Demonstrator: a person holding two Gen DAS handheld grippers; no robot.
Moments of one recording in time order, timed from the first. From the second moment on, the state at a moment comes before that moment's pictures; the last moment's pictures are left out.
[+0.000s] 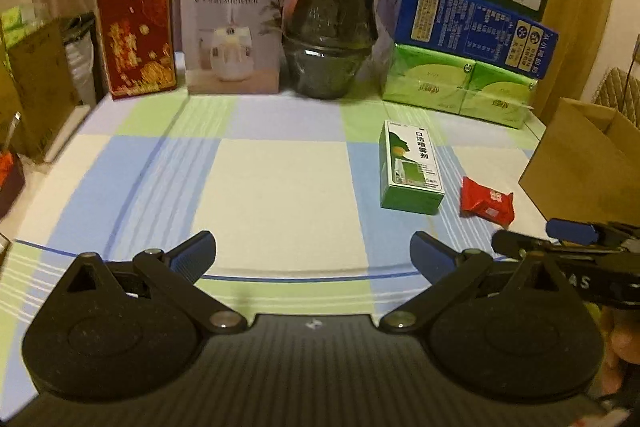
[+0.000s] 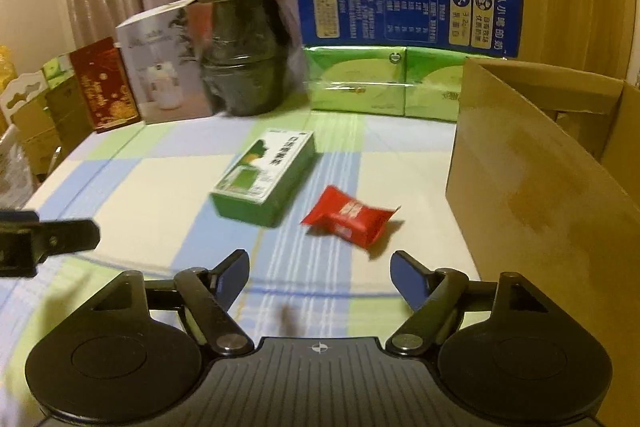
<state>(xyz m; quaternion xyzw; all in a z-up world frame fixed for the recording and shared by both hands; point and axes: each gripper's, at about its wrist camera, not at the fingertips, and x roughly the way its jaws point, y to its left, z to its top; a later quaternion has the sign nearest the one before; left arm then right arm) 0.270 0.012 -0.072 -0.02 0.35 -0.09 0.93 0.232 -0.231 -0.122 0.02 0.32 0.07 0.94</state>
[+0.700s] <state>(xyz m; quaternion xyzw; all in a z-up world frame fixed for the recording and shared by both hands) 0.317 -0.007 -0.102 -0.01 0.35 -0.10 0.93 0.293 -0.236 -0.150 0.03 0.33 0.04 0.94</state>
